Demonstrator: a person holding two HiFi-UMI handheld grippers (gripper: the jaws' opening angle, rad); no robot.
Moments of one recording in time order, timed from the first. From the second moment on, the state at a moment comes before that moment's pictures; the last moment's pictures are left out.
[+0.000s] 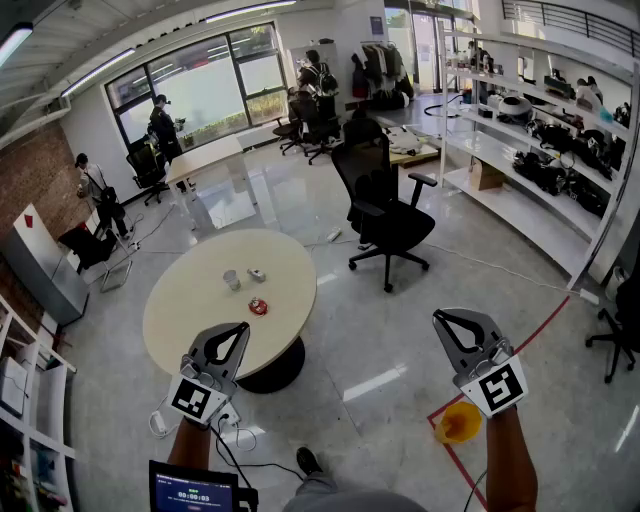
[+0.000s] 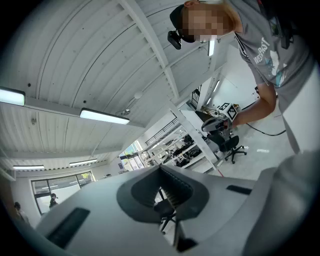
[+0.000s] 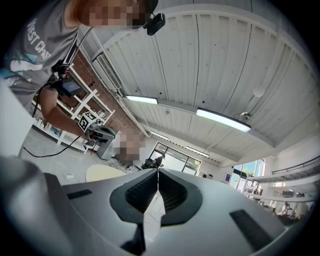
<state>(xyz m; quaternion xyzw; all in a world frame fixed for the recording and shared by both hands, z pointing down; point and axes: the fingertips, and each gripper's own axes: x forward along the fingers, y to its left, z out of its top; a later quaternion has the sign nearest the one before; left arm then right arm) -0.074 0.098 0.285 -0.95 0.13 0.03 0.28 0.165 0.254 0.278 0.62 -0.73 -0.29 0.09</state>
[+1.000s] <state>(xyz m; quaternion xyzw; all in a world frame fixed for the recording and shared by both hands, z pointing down) -0.259 -0.315 0.337 -0.94 0.19 -0.02 0.28 -0.005 -0.214 0.326 0.58 -0.78 -0.17 0.13</state>
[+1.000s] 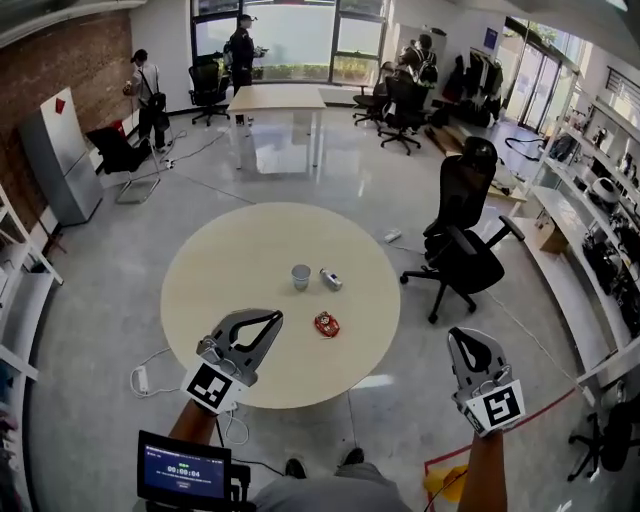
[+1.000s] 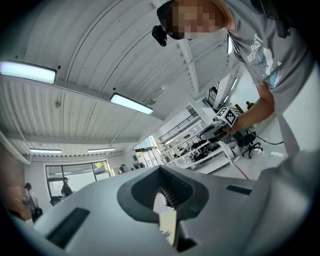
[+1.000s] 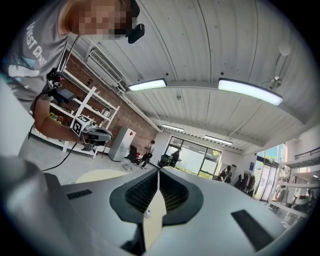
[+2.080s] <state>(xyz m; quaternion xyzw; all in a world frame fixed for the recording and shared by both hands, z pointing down) -0.272 -0.547 0.457 -0.92 0.40 -0.04 0.04 -0.089 -0.590 0.832 0.32 -0.82 0.23 0.42</state>
